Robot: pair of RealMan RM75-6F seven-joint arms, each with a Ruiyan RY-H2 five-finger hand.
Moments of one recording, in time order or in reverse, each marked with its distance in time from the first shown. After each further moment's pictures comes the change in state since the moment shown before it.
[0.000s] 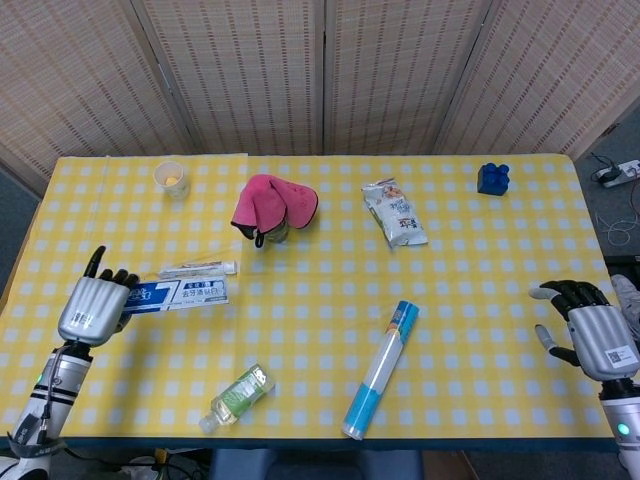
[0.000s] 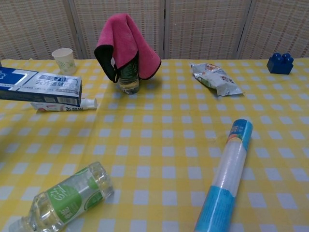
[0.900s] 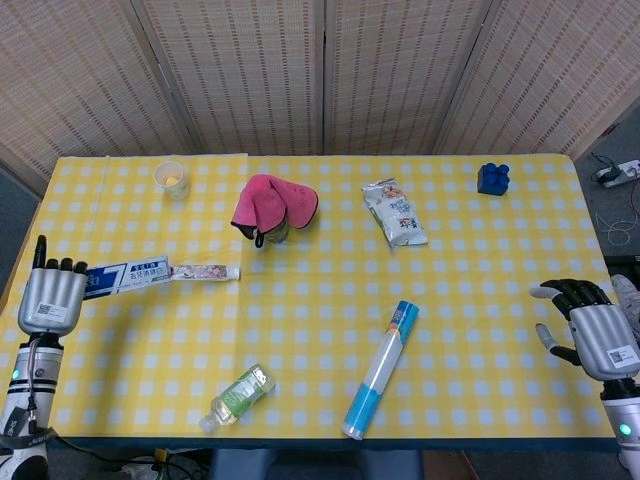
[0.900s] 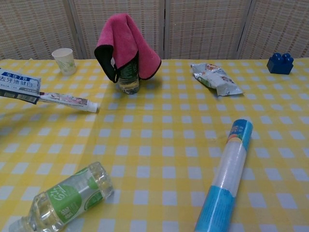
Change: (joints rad) left arm -0.020 0.013 0.022 0.040 -0.248 0.146 0.341; right arm -0.001 -0.001 0.006 0.005 -0.014 0.008 0.010
